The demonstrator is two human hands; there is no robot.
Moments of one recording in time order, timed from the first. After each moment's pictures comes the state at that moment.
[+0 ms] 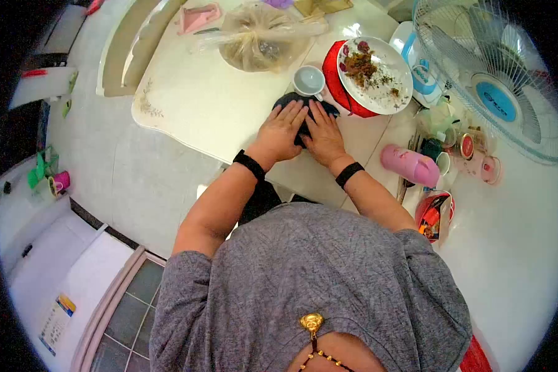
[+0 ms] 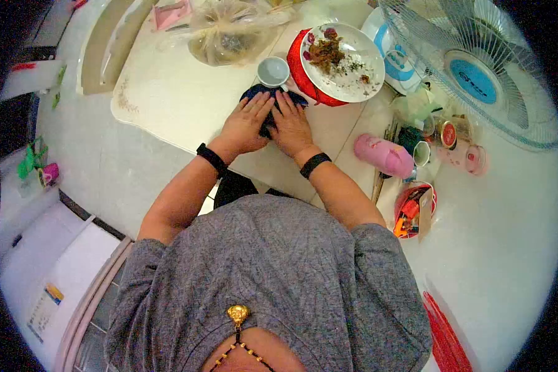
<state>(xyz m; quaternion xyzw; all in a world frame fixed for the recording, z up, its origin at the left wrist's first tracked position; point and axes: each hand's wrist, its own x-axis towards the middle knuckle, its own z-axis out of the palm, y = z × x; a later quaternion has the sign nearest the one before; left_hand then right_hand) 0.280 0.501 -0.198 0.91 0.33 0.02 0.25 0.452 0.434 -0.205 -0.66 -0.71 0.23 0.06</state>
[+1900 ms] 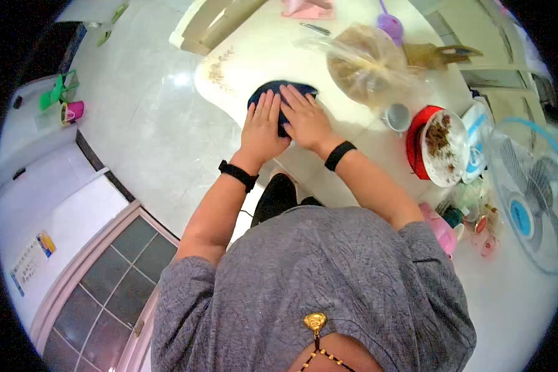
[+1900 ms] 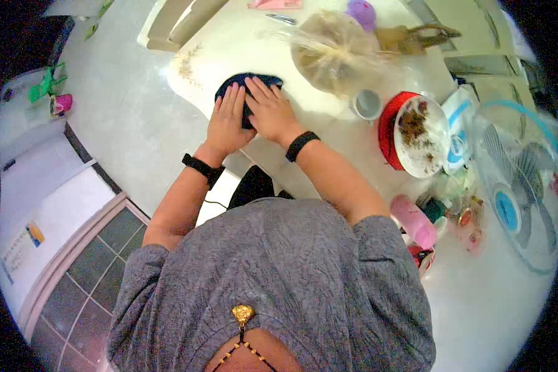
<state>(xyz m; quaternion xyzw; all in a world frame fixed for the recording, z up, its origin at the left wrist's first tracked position) 0.090 0.550 -0.204 0.78 0.59 0.08 0.19 0.264 0.587 -0.202 -0.43 -0.86 0.26 0.06</state>
